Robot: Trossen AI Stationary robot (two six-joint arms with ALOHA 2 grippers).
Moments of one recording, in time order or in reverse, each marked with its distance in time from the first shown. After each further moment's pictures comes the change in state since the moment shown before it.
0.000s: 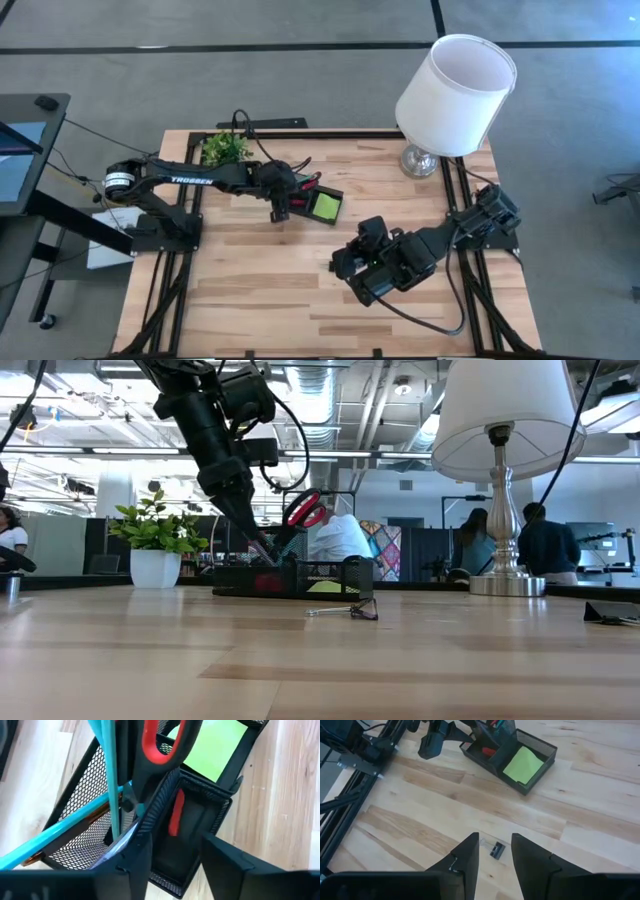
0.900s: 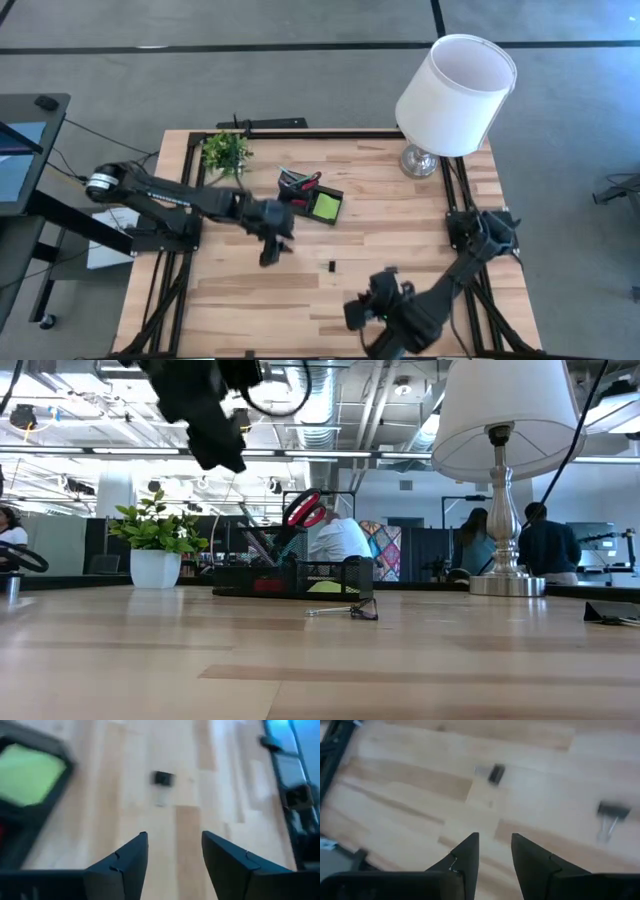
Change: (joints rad) left arm -0.349 -0.141 0.001 0.040 0.235 -0.354; right arm 0.242 0.182 -0.002 0.006 -0.059 0.380
